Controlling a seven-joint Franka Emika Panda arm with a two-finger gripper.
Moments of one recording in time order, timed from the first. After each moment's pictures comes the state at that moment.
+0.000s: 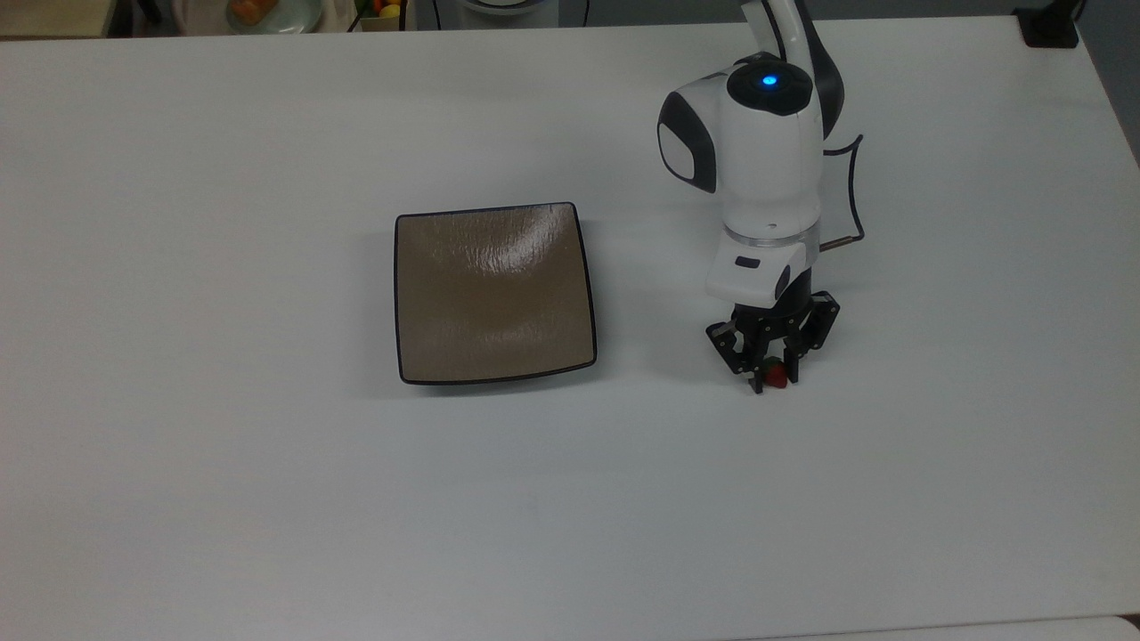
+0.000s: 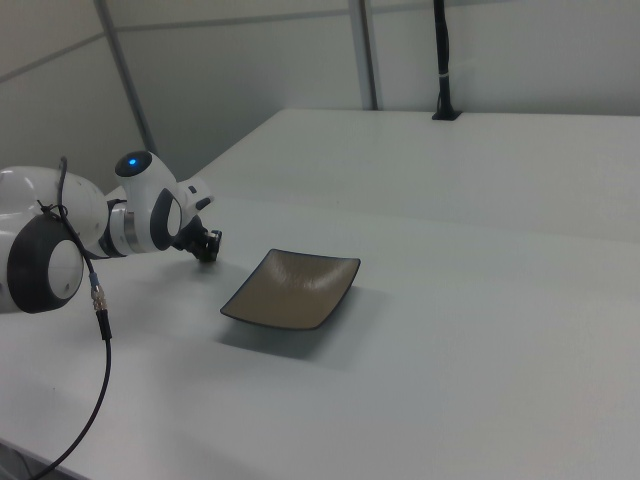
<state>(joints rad) 0.42 0.73 0.08 -1.49 -0.10 2.70 0.18</state>
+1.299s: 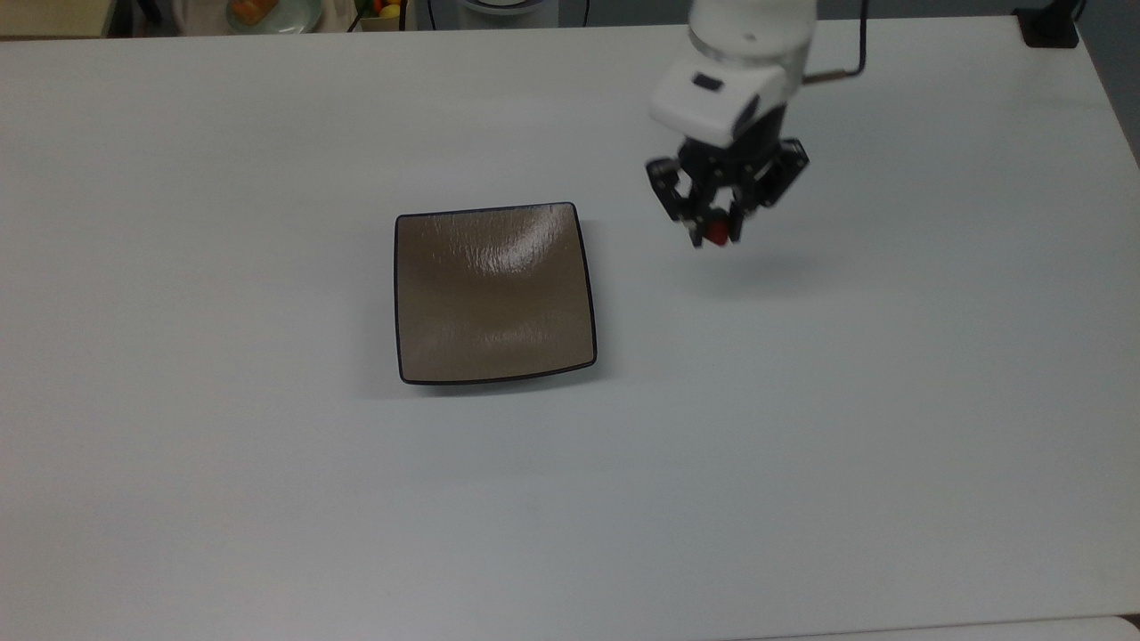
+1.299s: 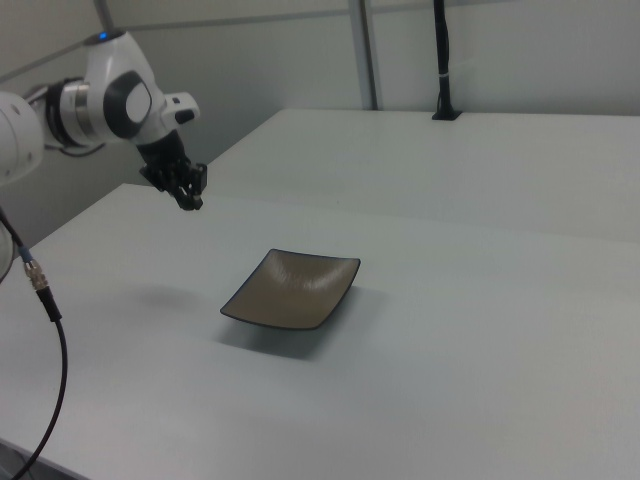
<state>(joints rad) 0.35 0.35 0.08 -1.47 -0.06 2.04 0.20</state>
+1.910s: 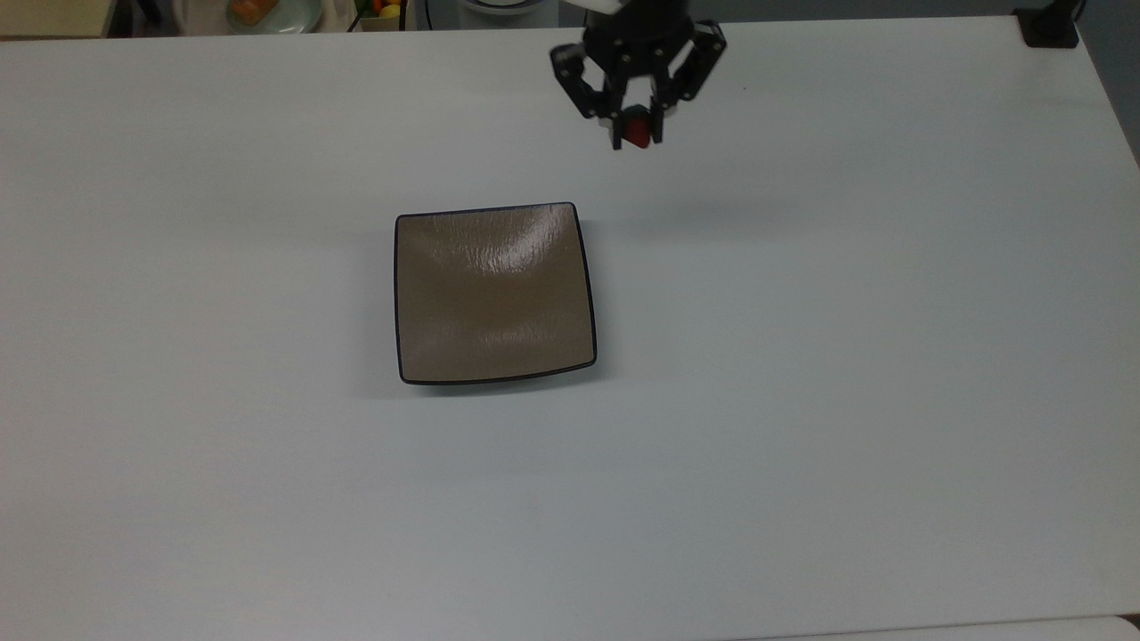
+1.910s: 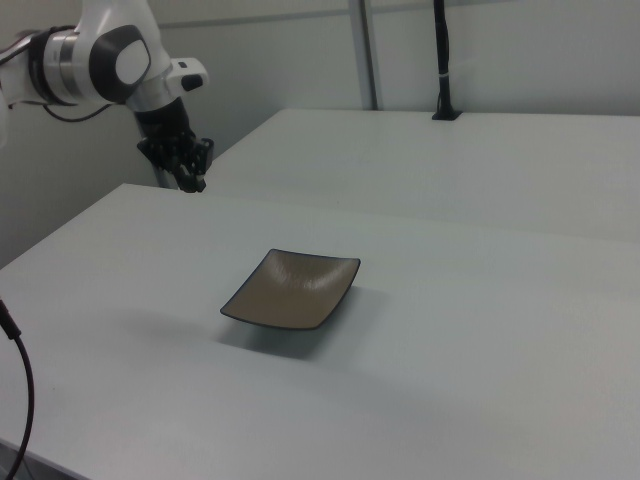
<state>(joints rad) 0.24 0.15 0.07 -1.55 0.02 1.89 0.05</state>
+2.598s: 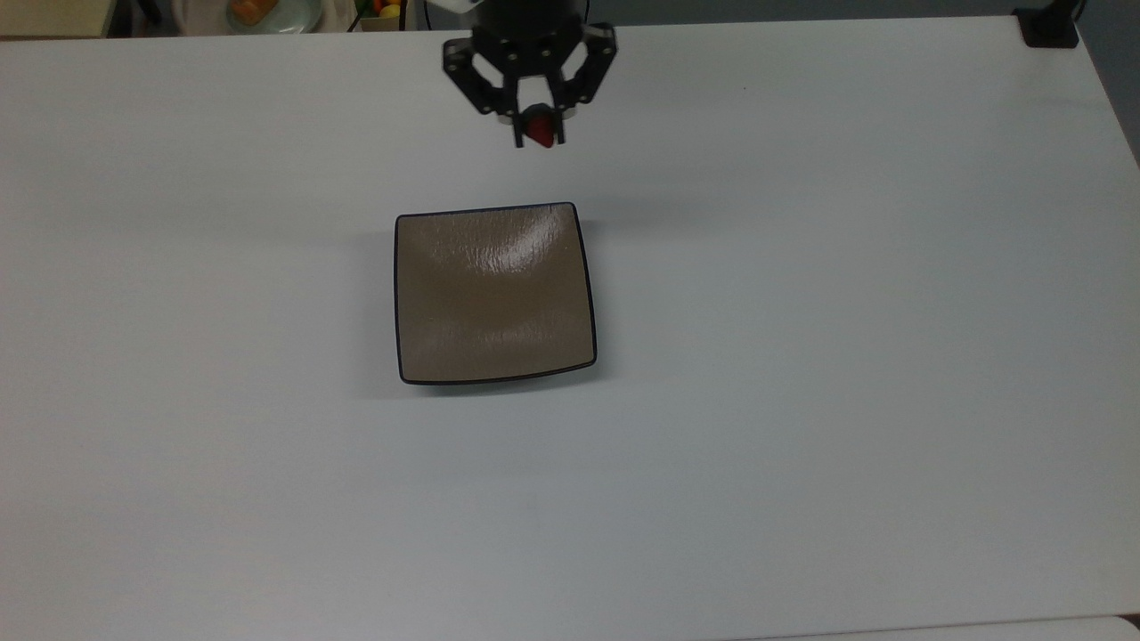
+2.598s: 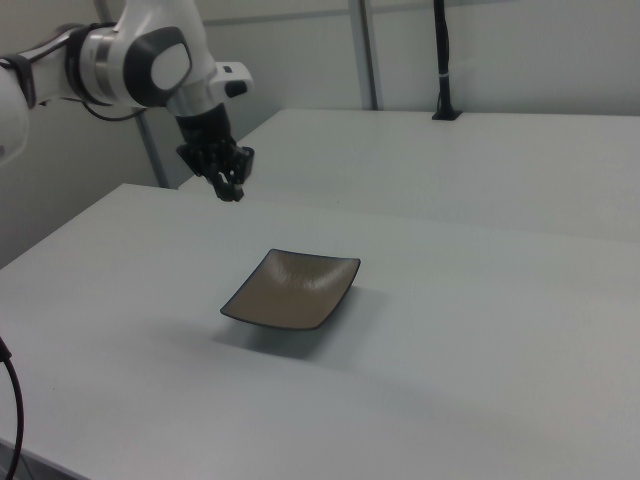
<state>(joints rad) 0.09 0.12 0.07 -1.60 0.05 1.87 0.00</state>
